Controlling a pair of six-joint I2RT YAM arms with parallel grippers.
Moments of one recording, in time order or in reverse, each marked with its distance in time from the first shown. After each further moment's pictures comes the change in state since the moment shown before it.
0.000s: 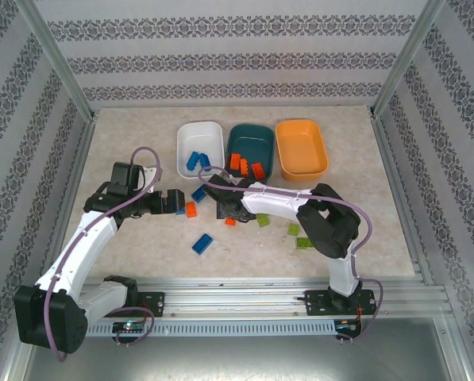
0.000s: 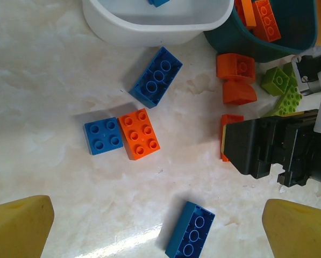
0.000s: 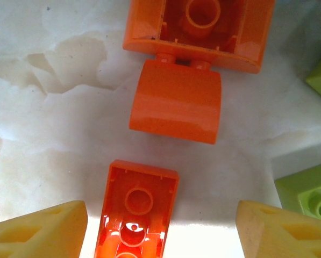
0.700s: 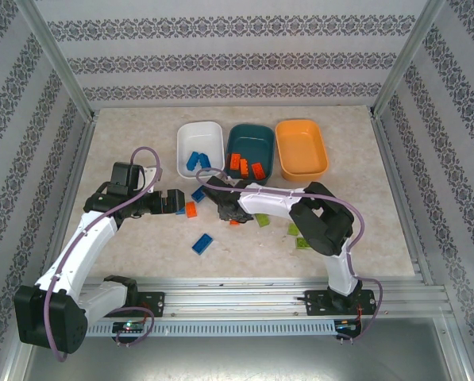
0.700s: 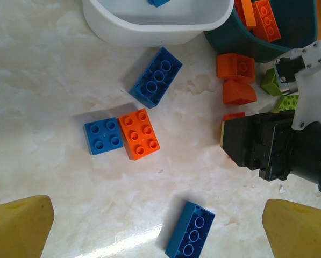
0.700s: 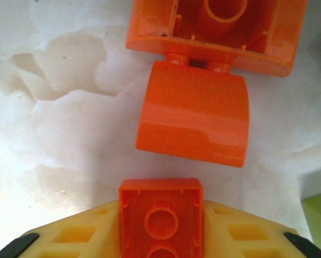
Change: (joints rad) left arm 0.000 0.000 0.000 0.000 0.000 0.000; right arm 0.000 0.044 0.003 0.036 -0.002 0.000
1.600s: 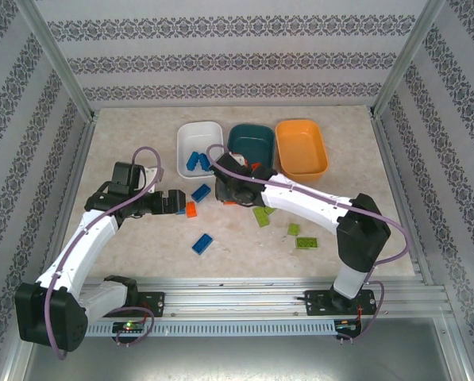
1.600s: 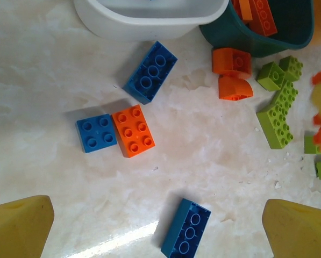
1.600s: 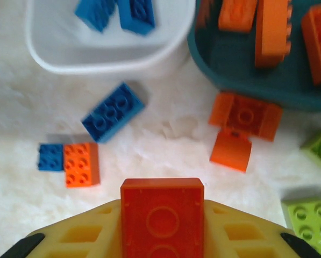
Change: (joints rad) left arm -0.008 0.021 0.000 0.001 0.028 0.000; right arm -0.037 -0.269 0.087 -0.020 -0.062 -0.141
